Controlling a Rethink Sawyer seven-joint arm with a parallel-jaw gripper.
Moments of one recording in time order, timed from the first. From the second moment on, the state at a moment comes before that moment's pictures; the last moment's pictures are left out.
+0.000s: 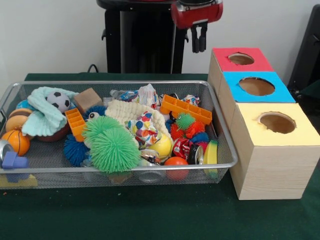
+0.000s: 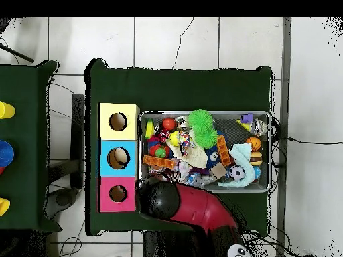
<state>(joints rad) -0.33 -0.92 0.15 2.14 0.09 0.44 1.18</state>
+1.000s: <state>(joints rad) -0.49 -0.81 0.30 2.11 -0.12 0.41 1.18</state>
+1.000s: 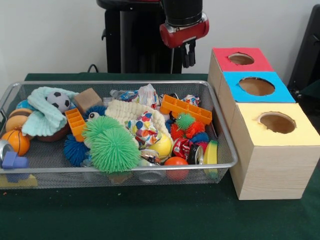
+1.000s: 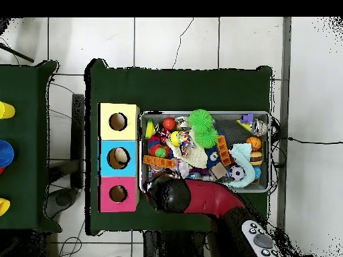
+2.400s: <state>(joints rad) -0.55 -0.58 0.34 1.99 -0.28 0.41 1.18</state>
